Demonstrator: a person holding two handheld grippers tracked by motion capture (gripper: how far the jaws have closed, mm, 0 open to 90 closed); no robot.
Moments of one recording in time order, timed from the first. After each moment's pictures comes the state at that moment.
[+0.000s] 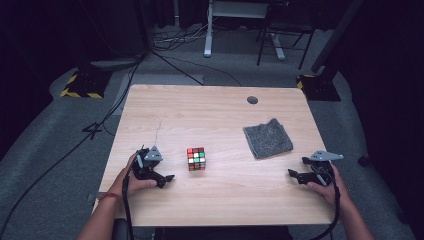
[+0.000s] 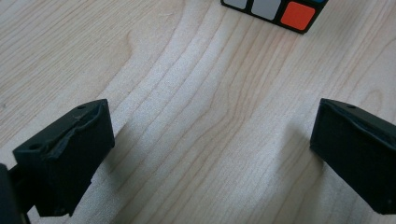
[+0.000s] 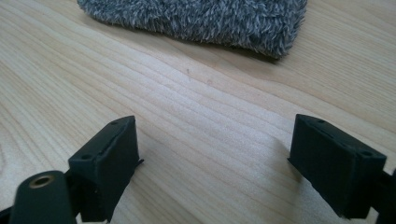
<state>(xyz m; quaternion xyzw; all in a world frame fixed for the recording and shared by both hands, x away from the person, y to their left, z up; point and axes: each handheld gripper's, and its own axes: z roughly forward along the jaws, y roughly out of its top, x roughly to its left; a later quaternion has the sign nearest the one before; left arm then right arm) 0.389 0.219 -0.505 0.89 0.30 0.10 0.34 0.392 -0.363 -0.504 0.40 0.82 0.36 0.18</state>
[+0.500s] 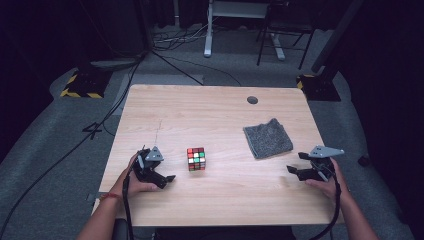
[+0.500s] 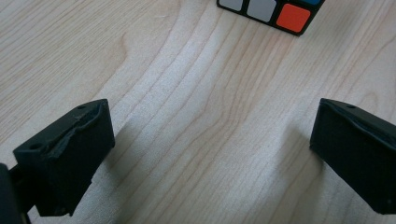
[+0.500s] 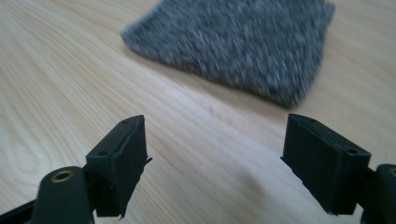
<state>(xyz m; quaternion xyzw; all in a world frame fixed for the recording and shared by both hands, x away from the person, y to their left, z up) 0.387 0.215 -0.505 0.89 0.30 0.10 0.34 0.398 -0.353 -0.477 0.34 0.84 0.38 0.18</state>
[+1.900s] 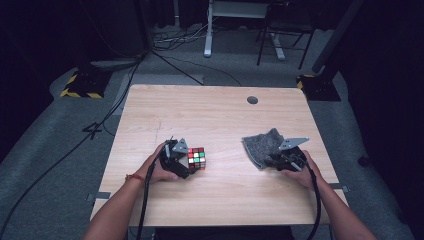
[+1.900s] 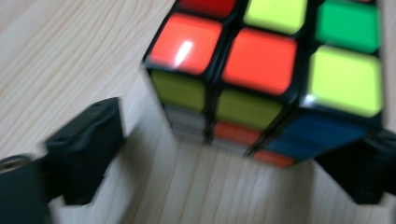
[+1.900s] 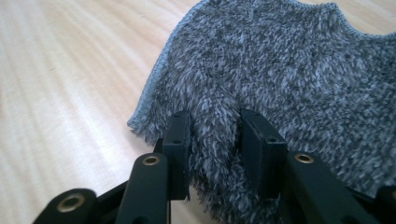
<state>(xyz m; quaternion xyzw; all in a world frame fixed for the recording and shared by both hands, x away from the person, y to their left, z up) 0.429 0.143 -0.502 0.91 0.21 0.08 0.36 0.431 -0.282 -0.488 0.29 0.89 0.34 0.10</state>
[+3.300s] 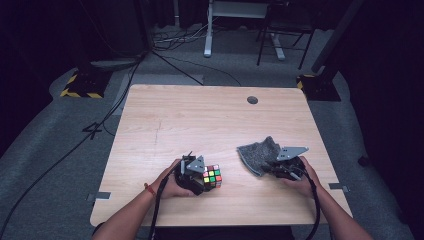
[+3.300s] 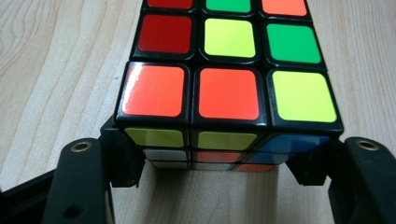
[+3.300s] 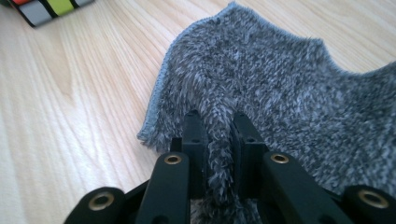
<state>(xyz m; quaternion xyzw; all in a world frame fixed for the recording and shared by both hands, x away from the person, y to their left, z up) 0.382 0.097 -0.500 0.92 0.12 0.02 0.38 0.403 -0.270 -0.484 0.23 0.89 0.37 0.12</state>
